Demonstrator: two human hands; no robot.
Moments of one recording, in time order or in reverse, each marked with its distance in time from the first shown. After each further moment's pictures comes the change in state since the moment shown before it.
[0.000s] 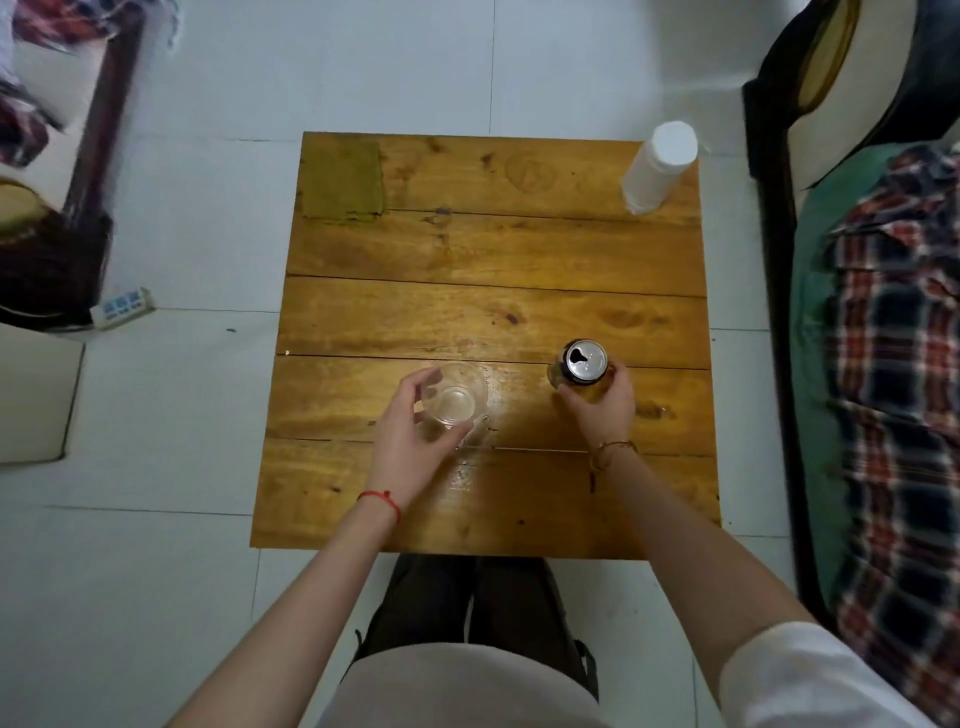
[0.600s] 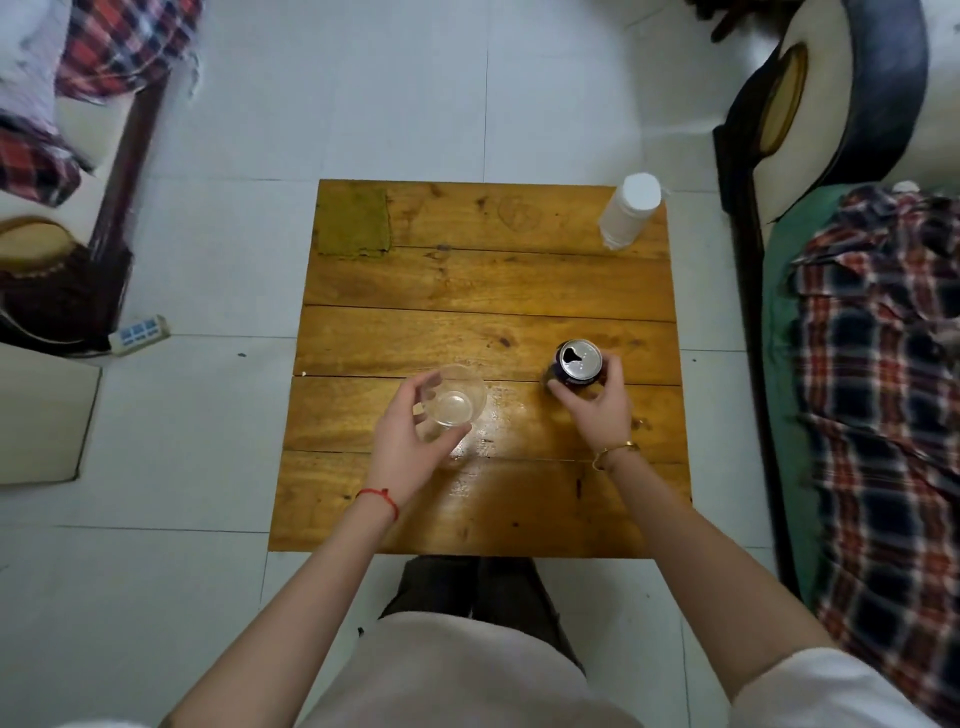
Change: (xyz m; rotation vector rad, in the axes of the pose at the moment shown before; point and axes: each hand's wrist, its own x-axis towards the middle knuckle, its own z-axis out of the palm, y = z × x) left_hand -0.019 0.053 -0.031 -0.020 -0.010 0.025; right_hand -0.041 -0.065 -0.052 0.139 -0.067 -0.207
